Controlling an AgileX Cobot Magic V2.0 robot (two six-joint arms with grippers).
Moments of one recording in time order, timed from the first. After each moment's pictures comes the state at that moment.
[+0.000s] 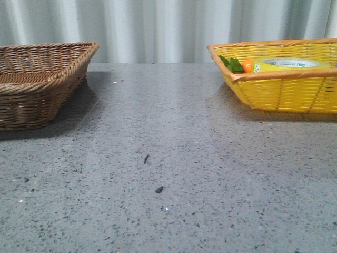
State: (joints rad) left arm -0.09 0.00 -0.02 -0.46 -0.03 0.04; right arm 0.01 -0.01 0.01 0.43 -0.04 -0.18
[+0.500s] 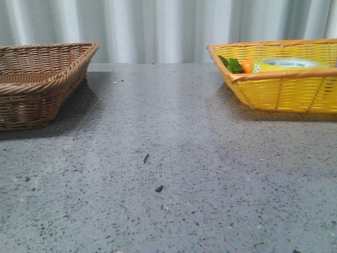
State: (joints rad) left arm -0.11 0.47 -0.62 -0.44 0.45 0.20; right arm 0.01 0.38 -0.56 0.51 0.41 -0.21
